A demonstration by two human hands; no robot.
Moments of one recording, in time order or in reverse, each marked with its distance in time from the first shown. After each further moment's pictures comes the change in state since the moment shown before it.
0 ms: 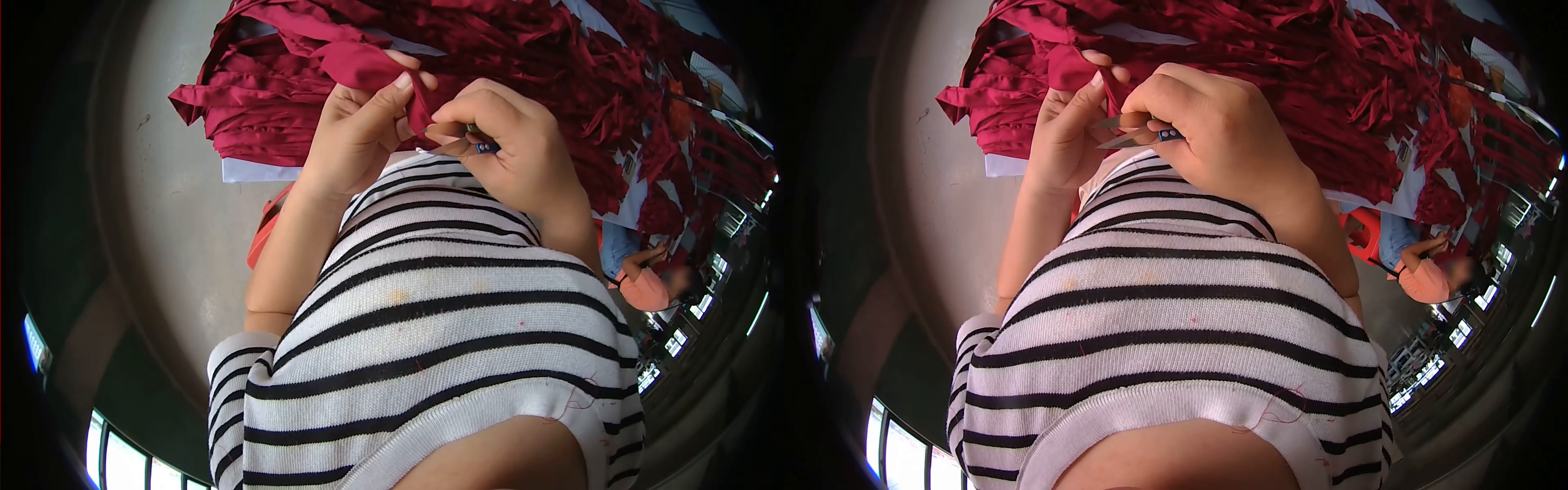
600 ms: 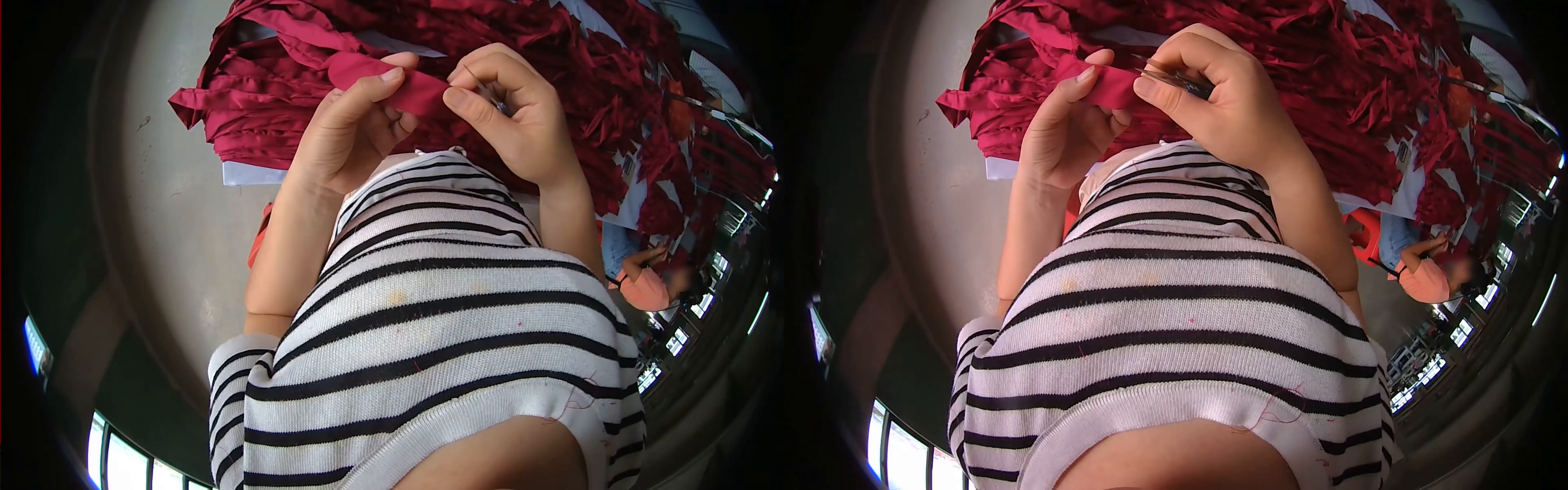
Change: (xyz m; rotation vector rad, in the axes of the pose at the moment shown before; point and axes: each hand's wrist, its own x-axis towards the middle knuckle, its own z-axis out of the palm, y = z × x) left_hand 0.004 0.011 -0.004 -0.120 0.152 -0.215; right_hand 0.009 0.027 -0.002 0.267 0.109 0.151
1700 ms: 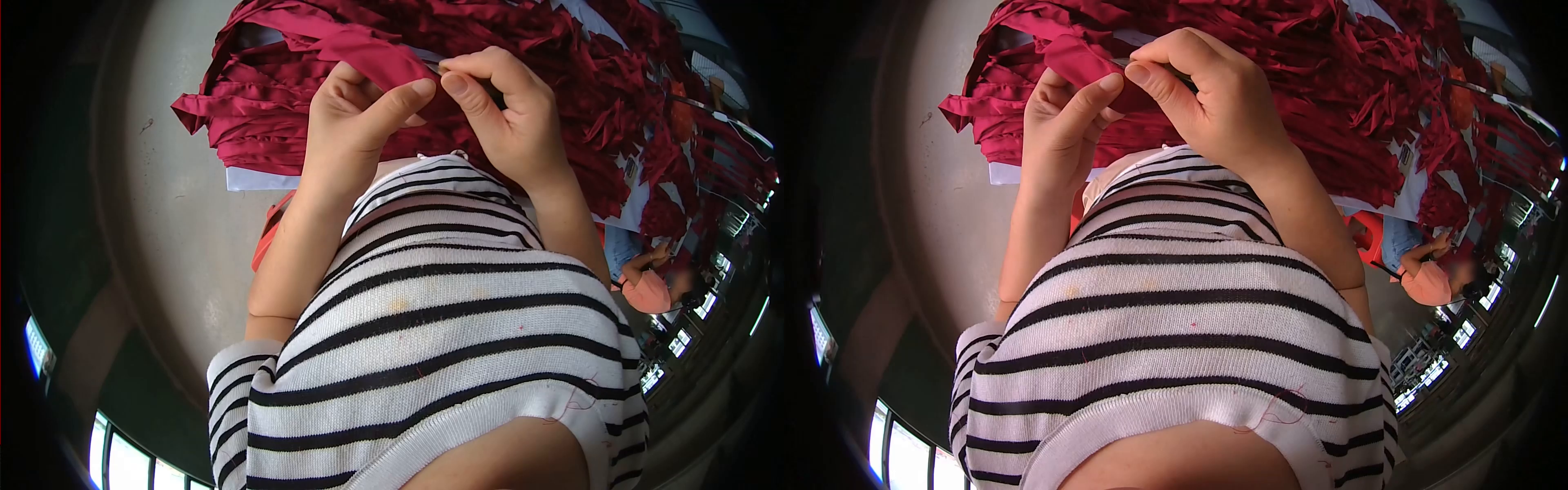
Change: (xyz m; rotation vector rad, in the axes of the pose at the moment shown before) left_hand 0.005 0.000 0.021 0.423 0.086 0.384; right_hand 0.012 0.003 0.006 -0.233 0.103 -0.244
